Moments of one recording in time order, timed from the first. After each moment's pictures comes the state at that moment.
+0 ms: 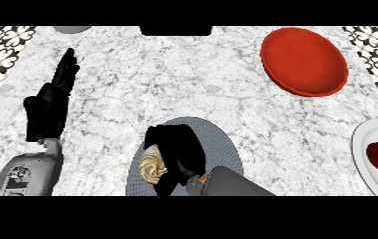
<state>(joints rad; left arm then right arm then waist) -0.23 0.23 0.04 -1.58 -0.16 0.13 0.17 -0.55 0.00 0.89 -1.36 0.55 -0.22 0.64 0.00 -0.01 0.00</state>
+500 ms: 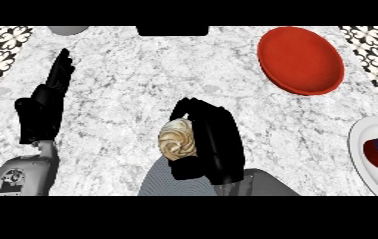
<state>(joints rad) -0.21 0.23 0.06 -1.61 -0.16 0.12 0.19 -0.50 -0.10 0.75 -1.71 0.75 -0.28 0.86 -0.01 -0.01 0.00</state>
